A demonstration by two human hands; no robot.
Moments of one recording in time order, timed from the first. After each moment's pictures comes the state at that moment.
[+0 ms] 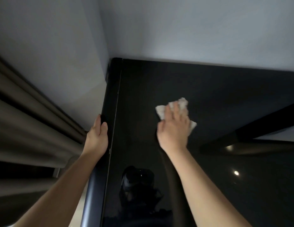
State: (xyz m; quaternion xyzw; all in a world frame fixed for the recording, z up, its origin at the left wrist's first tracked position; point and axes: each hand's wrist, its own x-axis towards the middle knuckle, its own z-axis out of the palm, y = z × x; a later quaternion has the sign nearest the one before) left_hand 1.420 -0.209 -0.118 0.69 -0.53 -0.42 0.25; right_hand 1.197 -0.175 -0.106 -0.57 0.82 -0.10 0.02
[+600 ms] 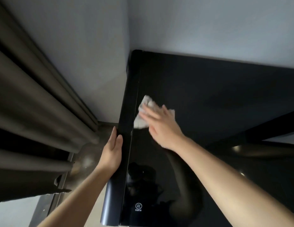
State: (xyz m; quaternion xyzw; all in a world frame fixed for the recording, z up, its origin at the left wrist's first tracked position) left_hand 1.453 -0.120 -0.116 0.67 -0.47 -0.50 0.28; right_hand 1.252 -0.163 -0.099 -0.83 0.54 -0.08 0.10
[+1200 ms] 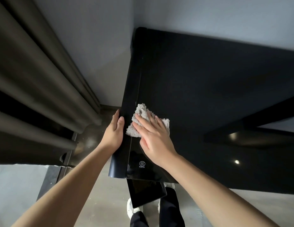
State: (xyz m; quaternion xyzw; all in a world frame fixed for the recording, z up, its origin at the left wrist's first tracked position) left_hand 1.473 -0.080 -0.121 0.66 -0.49 -0.51 0.25; right_hand 1.311 -0.033 -0.099 -0.80 0.57 -0.12 0.16
